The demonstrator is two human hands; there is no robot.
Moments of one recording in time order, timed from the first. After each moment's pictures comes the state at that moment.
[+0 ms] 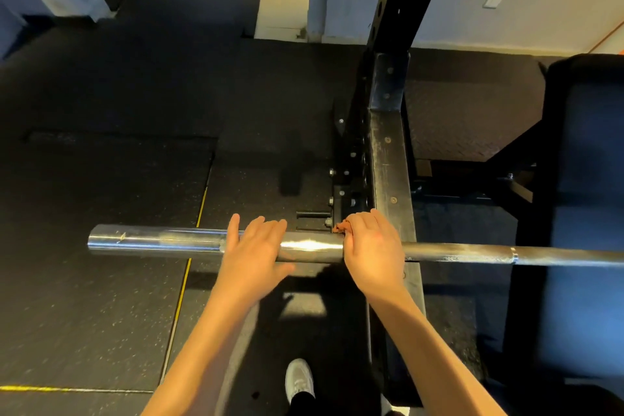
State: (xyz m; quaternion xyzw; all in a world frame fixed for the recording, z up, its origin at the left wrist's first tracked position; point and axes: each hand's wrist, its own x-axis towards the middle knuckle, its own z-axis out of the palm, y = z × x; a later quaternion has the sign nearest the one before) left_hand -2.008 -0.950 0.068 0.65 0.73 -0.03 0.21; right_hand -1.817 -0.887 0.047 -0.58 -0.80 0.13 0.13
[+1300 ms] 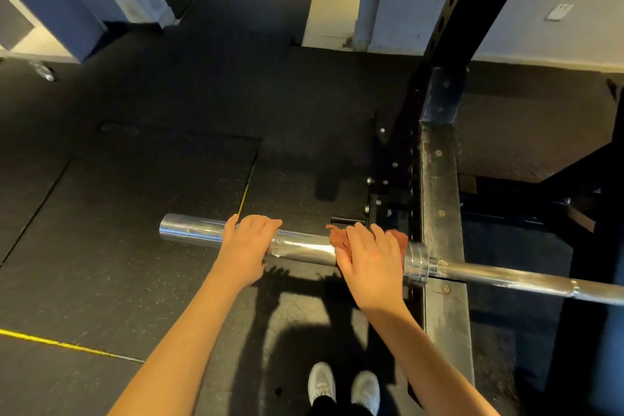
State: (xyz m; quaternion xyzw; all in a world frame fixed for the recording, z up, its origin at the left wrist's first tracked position) left_hand -2.095 -0.978 0.048 0.64 0.75 -0.09 0.15; right_hand -1.871 -0.913 0.040 -0.51 -0.85 0.09 0.09
